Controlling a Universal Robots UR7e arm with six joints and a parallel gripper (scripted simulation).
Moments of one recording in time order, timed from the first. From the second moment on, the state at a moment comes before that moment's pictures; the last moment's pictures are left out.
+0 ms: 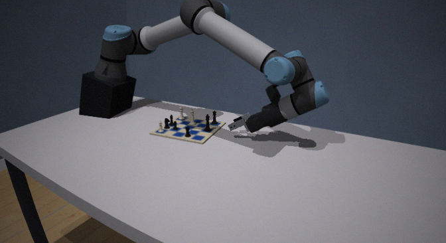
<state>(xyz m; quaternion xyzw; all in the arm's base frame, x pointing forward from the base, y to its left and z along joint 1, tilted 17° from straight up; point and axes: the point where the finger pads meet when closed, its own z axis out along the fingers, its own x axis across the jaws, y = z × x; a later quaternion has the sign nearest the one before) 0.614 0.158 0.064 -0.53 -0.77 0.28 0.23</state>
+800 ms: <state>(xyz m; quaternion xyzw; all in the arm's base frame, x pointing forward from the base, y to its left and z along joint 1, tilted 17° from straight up) 0.614 0.158 0.064 -0.53 -0.77 0.28 0.23</state>
